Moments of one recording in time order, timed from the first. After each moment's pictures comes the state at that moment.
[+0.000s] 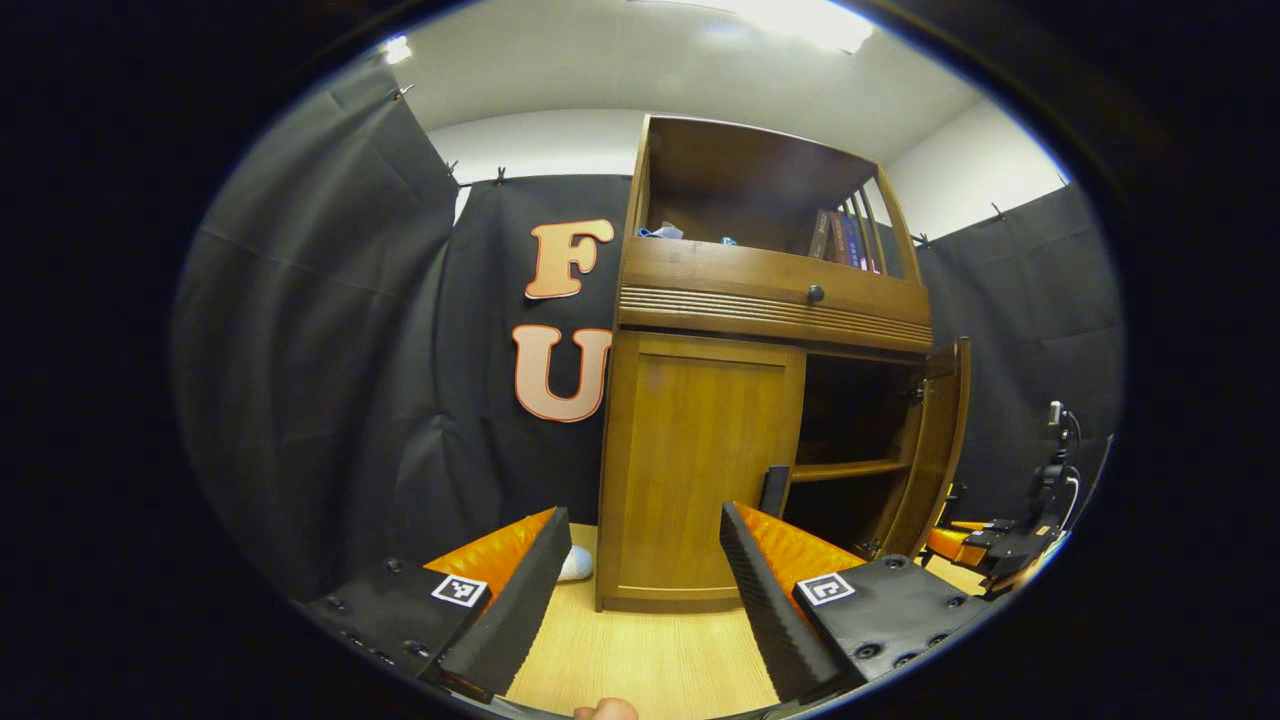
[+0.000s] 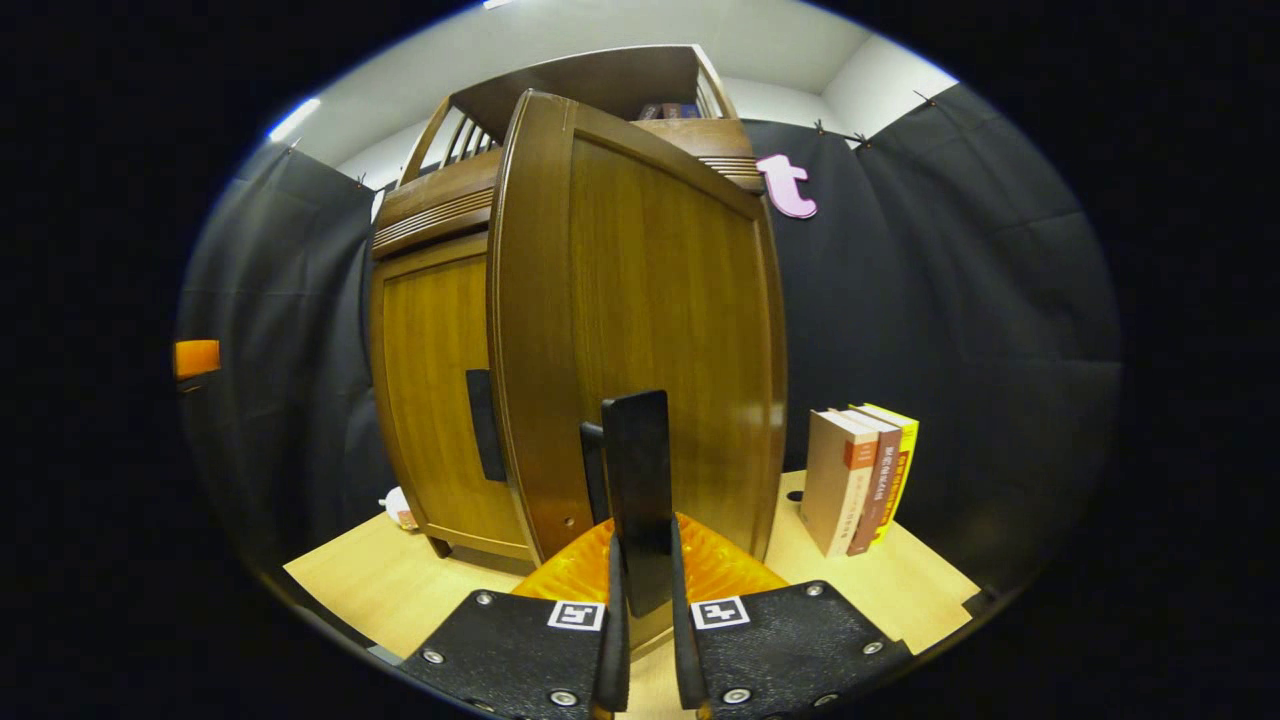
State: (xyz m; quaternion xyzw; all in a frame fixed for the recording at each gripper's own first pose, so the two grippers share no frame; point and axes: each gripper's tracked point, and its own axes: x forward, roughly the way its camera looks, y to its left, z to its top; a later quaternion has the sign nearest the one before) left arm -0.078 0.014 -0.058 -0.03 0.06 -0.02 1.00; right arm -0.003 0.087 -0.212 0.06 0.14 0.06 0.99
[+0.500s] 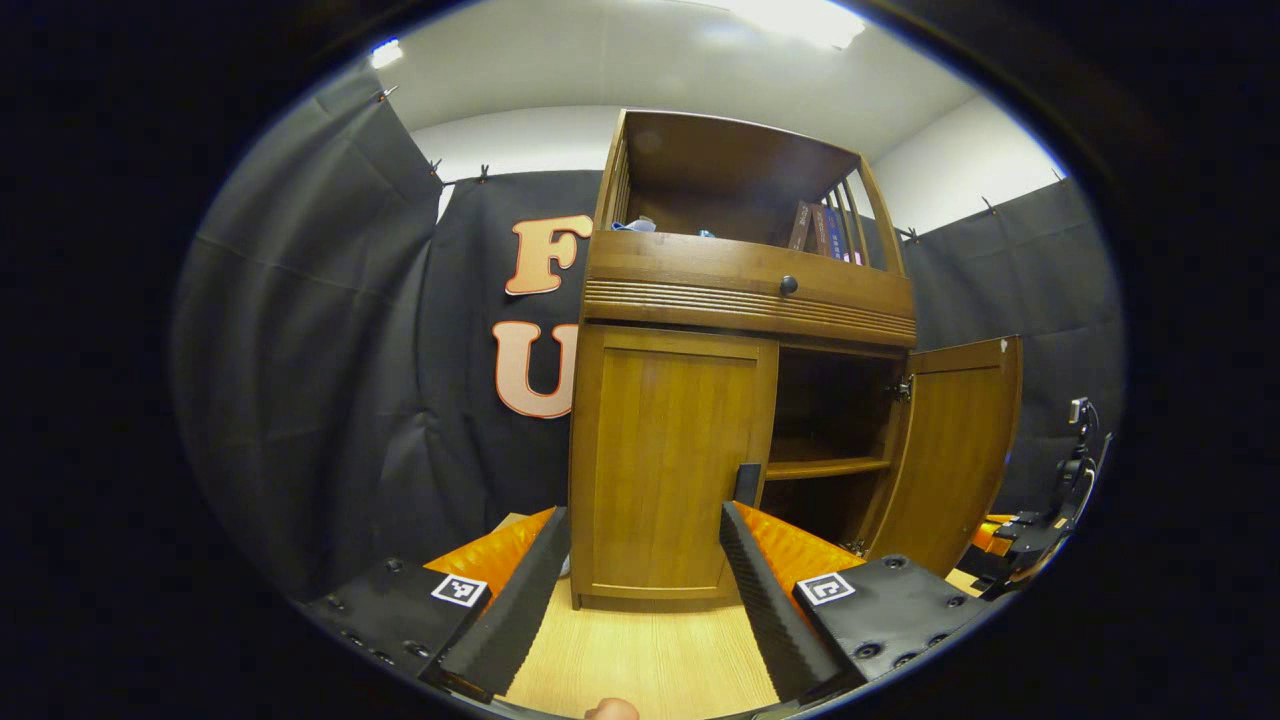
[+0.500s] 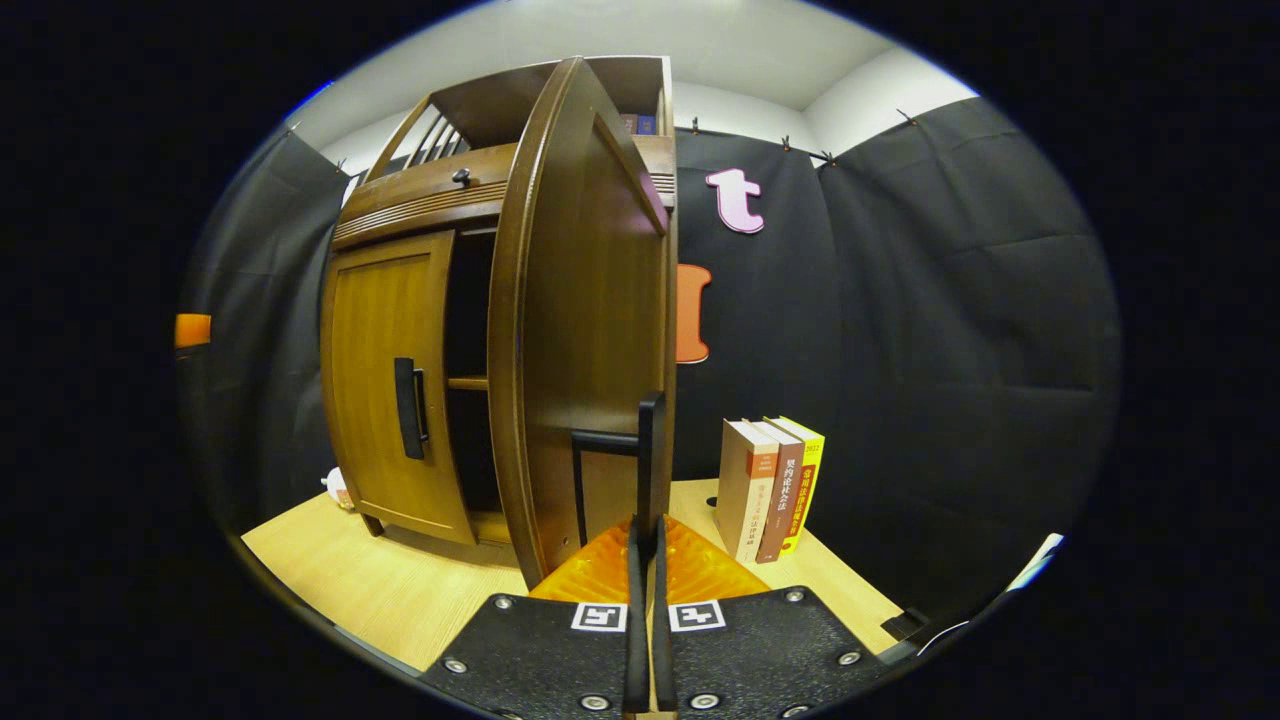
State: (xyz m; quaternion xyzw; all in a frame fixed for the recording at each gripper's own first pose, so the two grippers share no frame) left arm -0.070 -0.026 -0.063 -0.03 0.06 -0.04 1.00; right arm -0.020 -0.002 -0.211 0.02 0.14 0.01 0.99
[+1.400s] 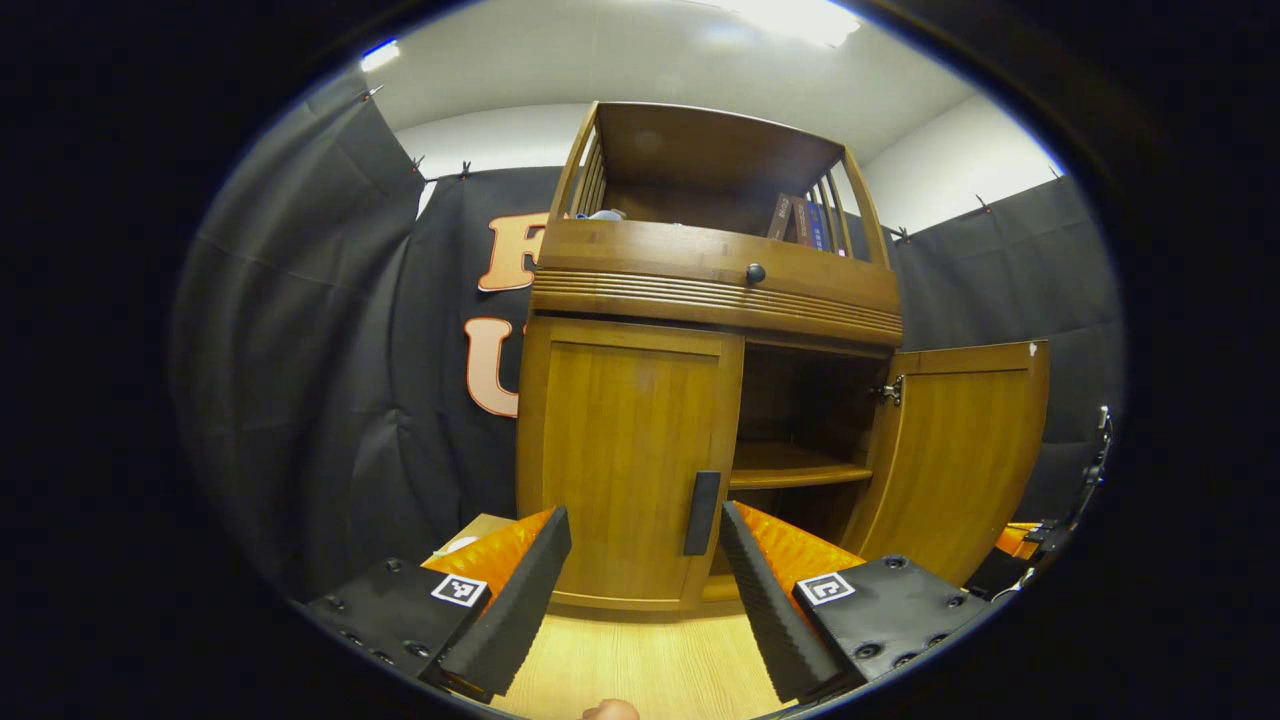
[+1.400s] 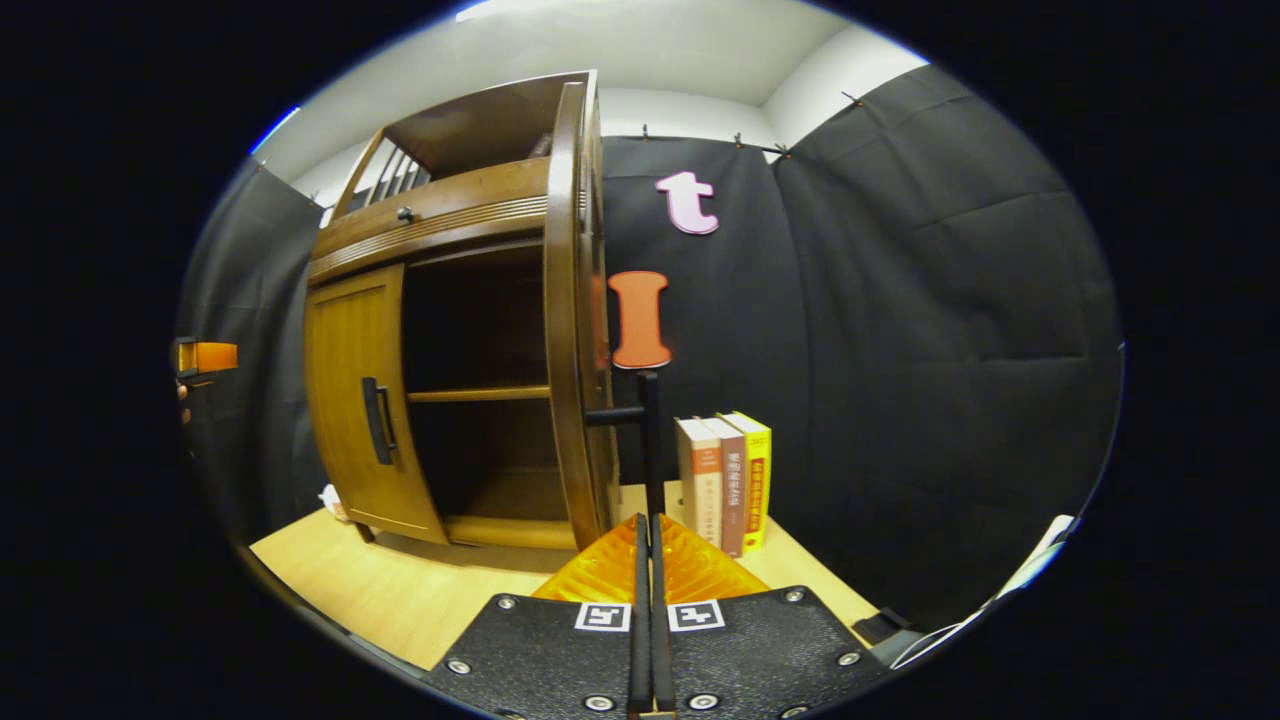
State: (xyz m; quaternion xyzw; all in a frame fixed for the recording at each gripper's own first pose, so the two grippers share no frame) left arm -0.032 -0.082 -0.079 -0.03 0.06 -0.05 1.00; right arm -0.049 -0.091 -0.216 0.05 0.12 -0.02 0.99
